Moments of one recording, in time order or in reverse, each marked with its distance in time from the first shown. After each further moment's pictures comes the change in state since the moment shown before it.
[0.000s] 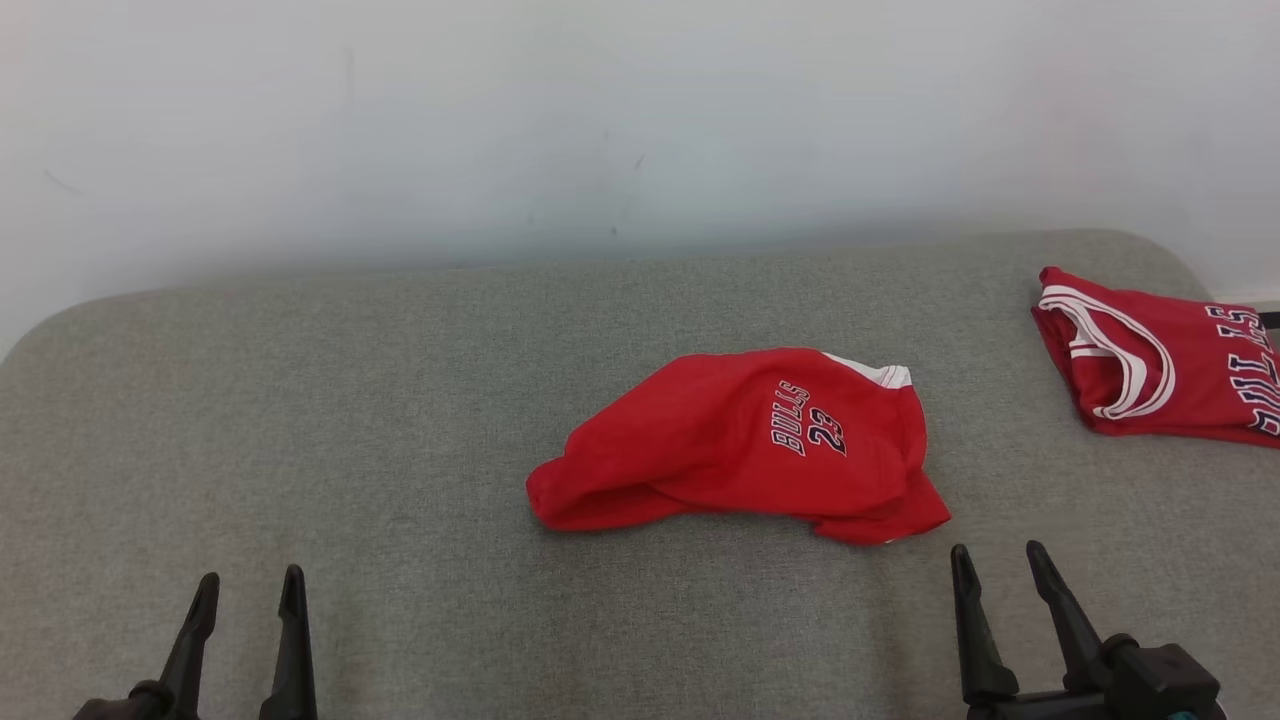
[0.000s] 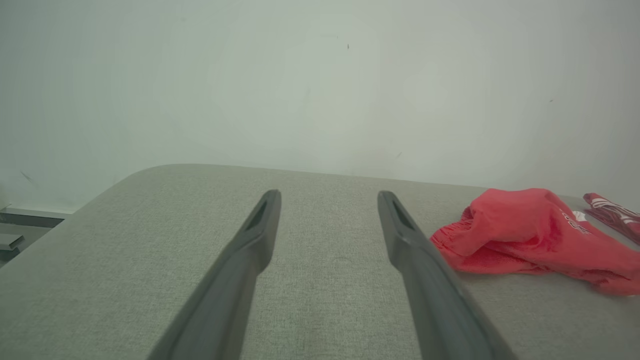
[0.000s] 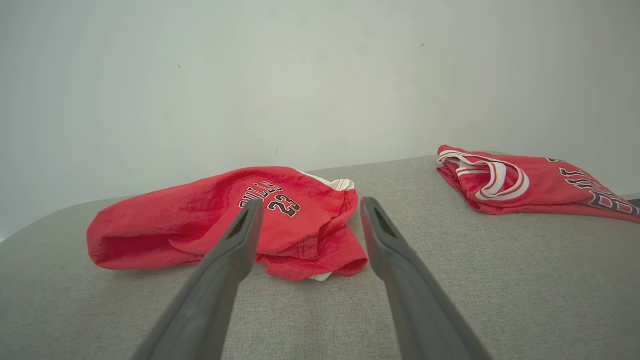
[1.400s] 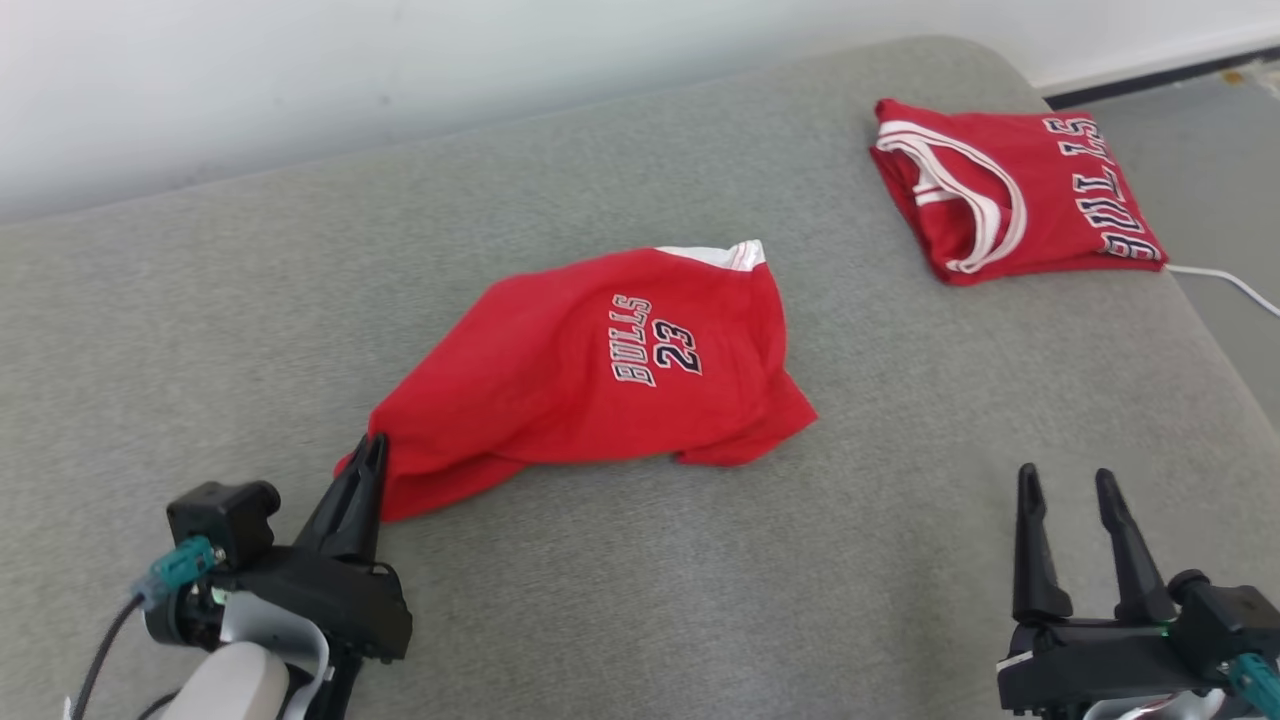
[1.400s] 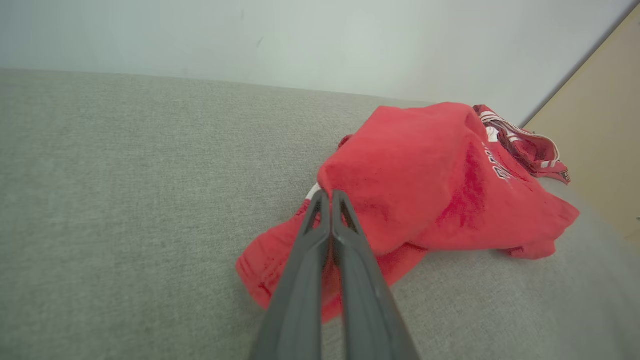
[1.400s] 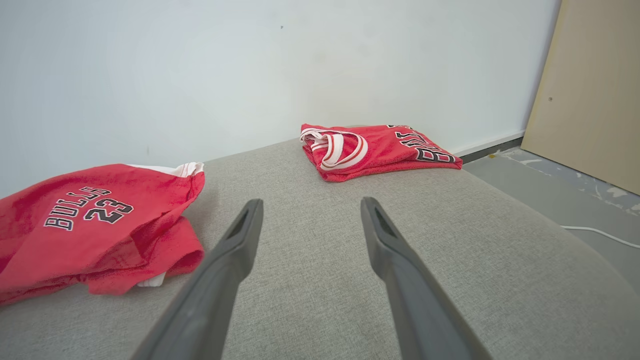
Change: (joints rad) left arm -0.445 0.221 -0.510 0.281 -0.465 0.126 0.066; right arm -0.105 0.019 -0.108 0.010 0.035 0.000 -0.007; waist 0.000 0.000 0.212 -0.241
